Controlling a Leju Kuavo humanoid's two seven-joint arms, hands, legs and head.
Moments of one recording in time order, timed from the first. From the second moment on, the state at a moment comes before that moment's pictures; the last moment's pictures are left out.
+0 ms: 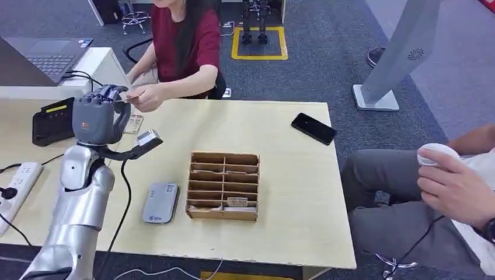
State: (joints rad) left arm -0.53 0.11 0.12 -1.15 -1.34 0.69 -0.43; right arm -0.06 0.15 -0.70 -0.20 1.56 -0.18 0.00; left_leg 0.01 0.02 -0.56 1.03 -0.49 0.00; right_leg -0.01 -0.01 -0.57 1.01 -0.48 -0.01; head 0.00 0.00
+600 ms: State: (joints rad) left arm -0.37 0.19 -0.18 -1.34 -1.00 0.38 -0.46; right arm -0.06 0.15 -0.73 -0.20 1.52 -0.20 -0.01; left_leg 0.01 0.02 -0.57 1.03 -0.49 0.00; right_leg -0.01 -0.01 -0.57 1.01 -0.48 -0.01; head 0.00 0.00
